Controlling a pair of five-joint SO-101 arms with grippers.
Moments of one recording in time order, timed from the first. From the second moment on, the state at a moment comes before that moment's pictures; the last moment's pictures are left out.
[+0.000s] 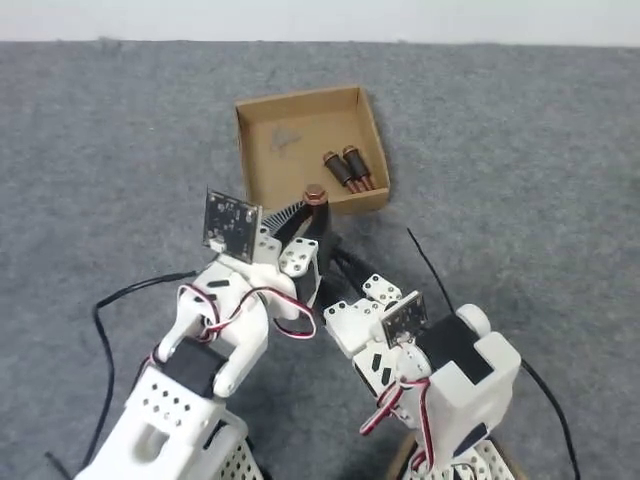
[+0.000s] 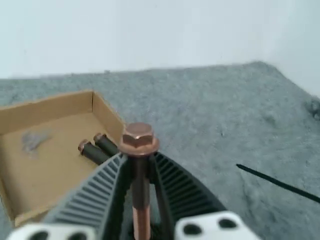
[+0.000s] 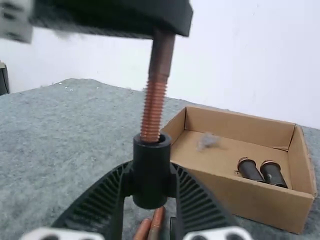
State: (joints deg) left arm 23.9 -68.2 73.5 25.9 16.8; right arm -39.6 14.5 92.5 -98.9 -1.7
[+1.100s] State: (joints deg) left arm 24.3 -68.4 83.1 21.3 17.1; right arm -39.0 14.5 92.5 -98.9 -1.9
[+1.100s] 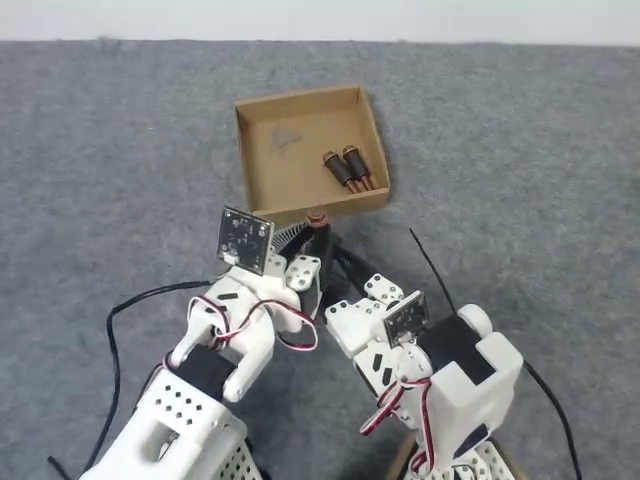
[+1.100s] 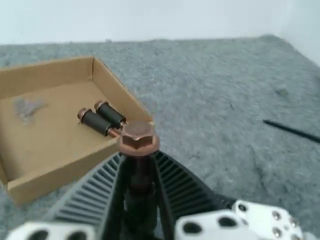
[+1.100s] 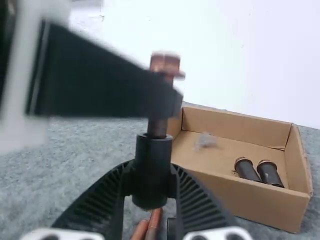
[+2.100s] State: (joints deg) left arm 24.4 -69.1 86.3 20.3 11.8; right arm -38.7 14.6 92.5 -98.9 -2.0
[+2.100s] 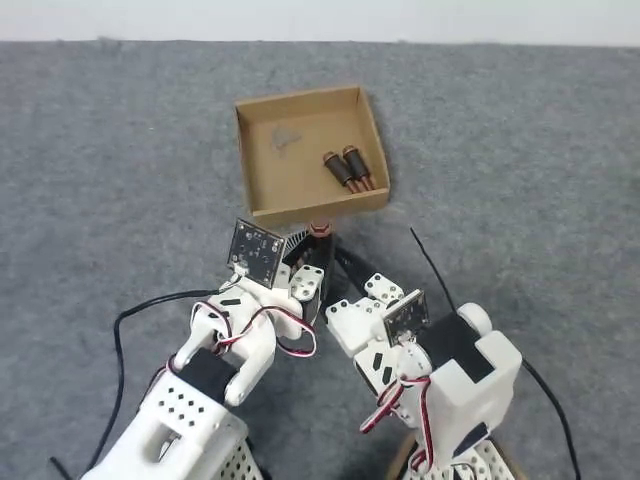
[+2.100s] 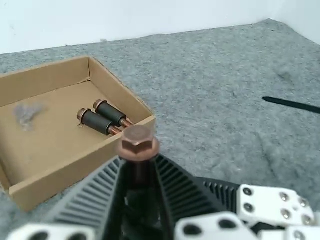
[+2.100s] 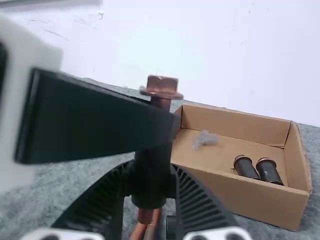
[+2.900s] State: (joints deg) left arm 24.0 -68.5 87.4 20.6 15.2; right arm -38.6 14.5 92.5 -98.9 -2.0
